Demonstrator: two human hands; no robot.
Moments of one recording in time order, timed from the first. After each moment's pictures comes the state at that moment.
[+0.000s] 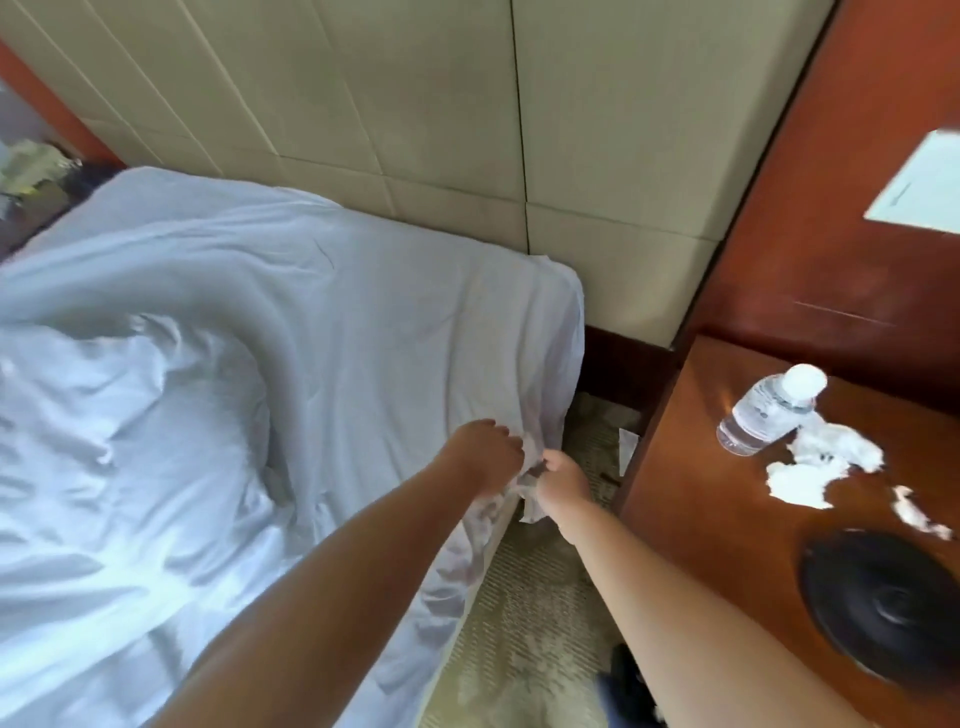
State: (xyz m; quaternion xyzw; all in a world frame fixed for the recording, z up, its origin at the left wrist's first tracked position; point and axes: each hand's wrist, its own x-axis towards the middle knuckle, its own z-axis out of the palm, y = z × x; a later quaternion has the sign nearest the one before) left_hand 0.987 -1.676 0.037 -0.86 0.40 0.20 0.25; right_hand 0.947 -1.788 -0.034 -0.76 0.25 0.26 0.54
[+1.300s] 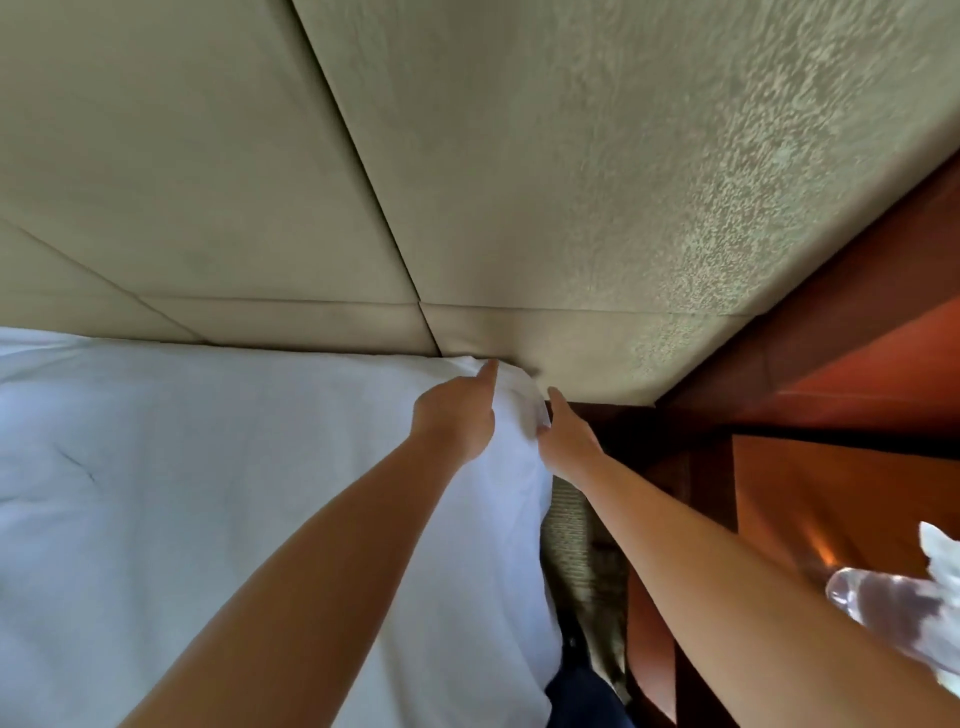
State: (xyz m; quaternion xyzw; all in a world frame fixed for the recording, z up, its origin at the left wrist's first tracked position) left_hand 1.342 -1.740 -0.054 -0.94 0.25 0.22 0.00; right_hand 1.272 -1.863 -0.127 -0.80 0.33 0.23 0.45
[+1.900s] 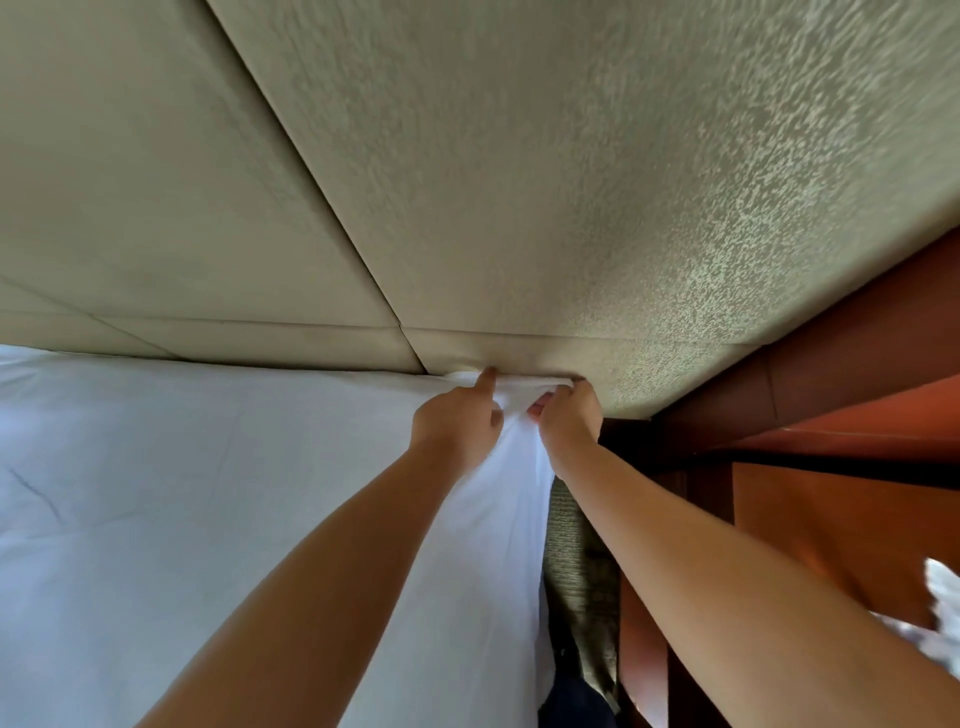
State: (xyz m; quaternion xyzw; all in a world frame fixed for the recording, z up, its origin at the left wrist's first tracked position) left_hand 1.362 -1.759 -0.077 -0.94 0.24 0.24 -0.05; right_hand 1.320 -1.871 -0.119 -0.59 0.53 -0.03 0.61
